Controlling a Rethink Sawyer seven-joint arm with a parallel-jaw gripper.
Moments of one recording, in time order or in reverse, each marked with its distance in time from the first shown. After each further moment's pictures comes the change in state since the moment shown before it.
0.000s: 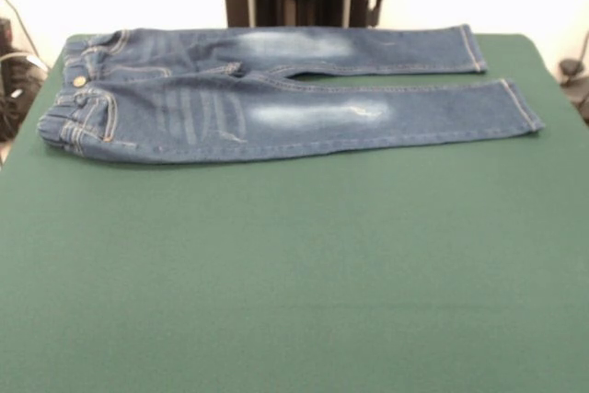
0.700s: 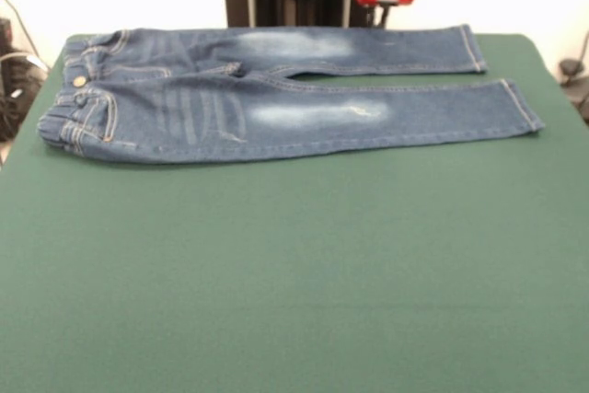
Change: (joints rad) arm 0.069 0.031 0.013 -0.015 0.114 -0.144 0.001
